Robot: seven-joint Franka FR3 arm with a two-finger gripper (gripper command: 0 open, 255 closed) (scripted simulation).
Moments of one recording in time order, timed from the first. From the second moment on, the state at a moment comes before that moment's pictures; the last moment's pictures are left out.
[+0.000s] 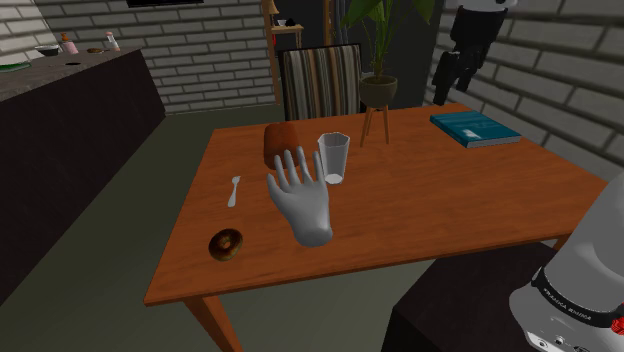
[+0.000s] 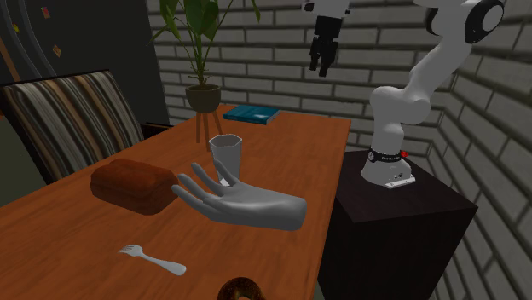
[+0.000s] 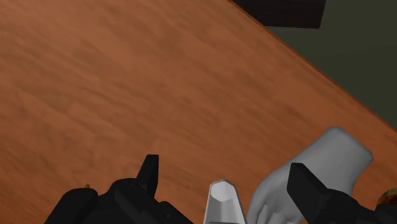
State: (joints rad) arm 0.02 -0.75 0.07 -2.30 -0.04 1.66 0.08
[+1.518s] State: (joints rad) arm 0.01 -0.01 0.19 -1.99 -0.14 2.07 0.27
